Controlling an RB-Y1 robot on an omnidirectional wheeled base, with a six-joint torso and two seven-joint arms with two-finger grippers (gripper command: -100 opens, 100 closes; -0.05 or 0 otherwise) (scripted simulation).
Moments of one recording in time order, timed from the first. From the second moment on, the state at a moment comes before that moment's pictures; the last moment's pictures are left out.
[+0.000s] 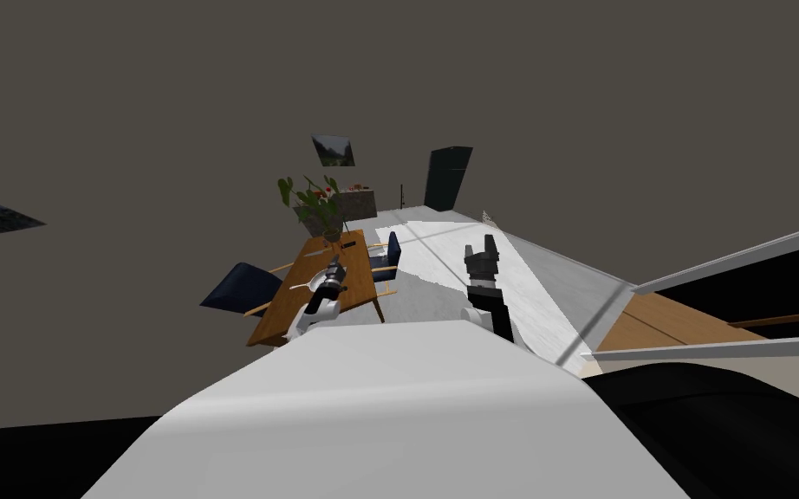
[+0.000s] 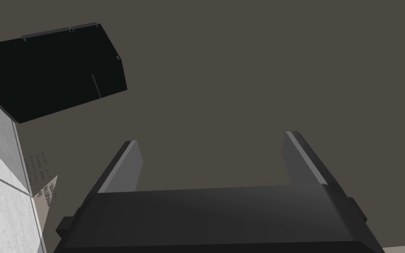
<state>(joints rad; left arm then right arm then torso) 0.21 0.18 0.06 -1.77 0.10 0.01 0.14 0.49 -0.04 -0.07 -2.23 -0.09 -0.39 -0.06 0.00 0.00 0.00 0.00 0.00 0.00</state>
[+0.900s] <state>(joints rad) 0.10 0.20 0.07 -1.58 0.12 0.24 0.14 0.49 -0.04 -0.07 -2.23 -0.09 -0.39 -0.06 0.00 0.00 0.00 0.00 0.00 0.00</state>
